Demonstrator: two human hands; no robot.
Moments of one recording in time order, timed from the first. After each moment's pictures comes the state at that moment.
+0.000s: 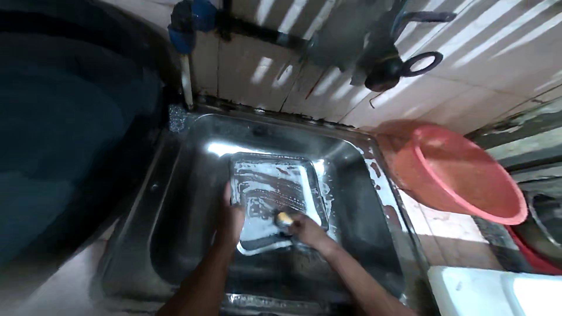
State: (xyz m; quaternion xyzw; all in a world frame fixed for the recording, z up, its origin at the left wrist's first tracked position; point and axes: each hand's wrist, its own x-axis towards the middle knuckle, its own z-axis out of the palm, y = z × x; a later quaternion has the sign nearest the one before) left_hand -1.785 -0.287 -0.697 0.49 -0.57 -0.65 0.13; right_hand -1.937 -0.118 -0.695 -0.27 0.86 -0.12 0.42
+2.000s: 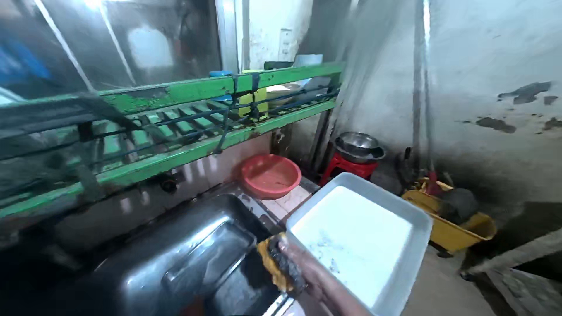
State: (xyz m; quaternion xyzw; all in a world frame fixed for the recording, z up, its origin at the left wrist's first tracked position) left_hand -1.780 -0.234 -0.629 0.09 -0.97 -0.19 -0.14; right_hand -1.867 0.051 -0.533 0.06 0.66 -0.71 0.23
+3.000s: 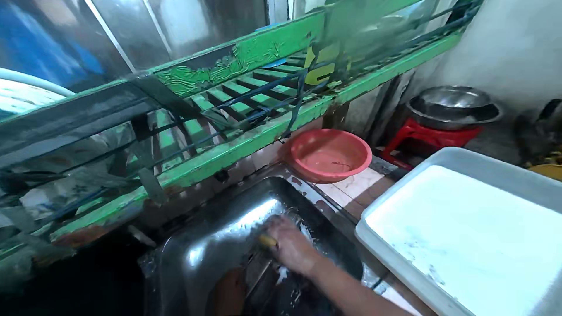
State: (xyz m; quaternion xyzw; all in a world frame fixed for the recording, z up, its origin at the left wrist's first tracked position) left_hand -1.801 -0.273 -0.543 0.21 -0.93 -0.26 -0.18; right_hand -1.929 -0.099 -0.563 -0.33 0.89 -0.27 0.15
